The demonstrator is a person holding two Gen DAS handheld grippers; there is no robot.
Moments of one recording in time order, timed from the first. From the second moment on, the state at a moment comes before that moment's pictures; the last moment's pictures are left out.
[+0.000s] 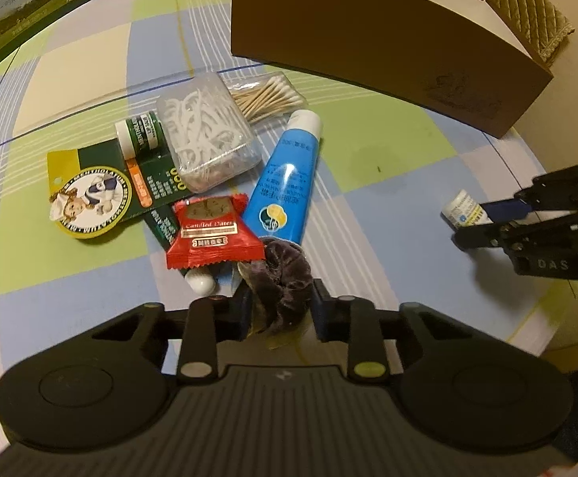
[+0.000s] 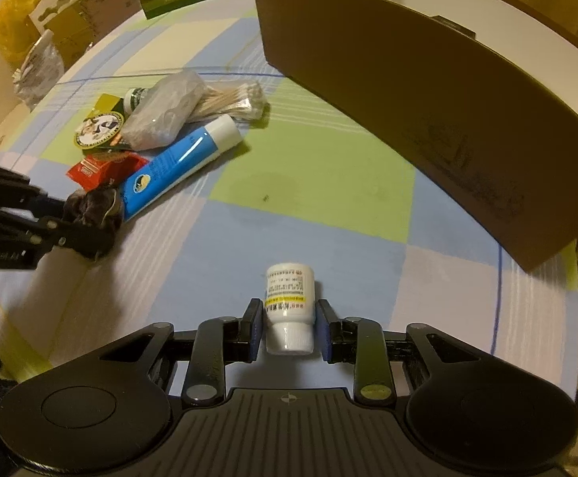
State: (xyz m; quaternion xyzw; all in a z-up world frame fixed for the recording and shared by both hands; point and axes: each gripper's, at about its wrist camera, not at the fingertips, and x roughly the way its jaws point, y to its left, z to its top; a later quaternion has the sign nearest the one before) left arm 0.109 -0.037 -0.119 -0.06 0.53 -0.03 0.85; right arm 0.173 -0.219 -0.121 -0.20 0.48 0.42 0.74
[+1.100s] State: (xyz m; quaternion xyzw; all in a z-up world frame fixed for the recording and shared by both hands) left arm 0.141 -0.062 -0.033 -0.05 0.44 -0.10 0.89; right arm 0.190 -0.238 -0.043 -0.09 0.47 0.39 0.79
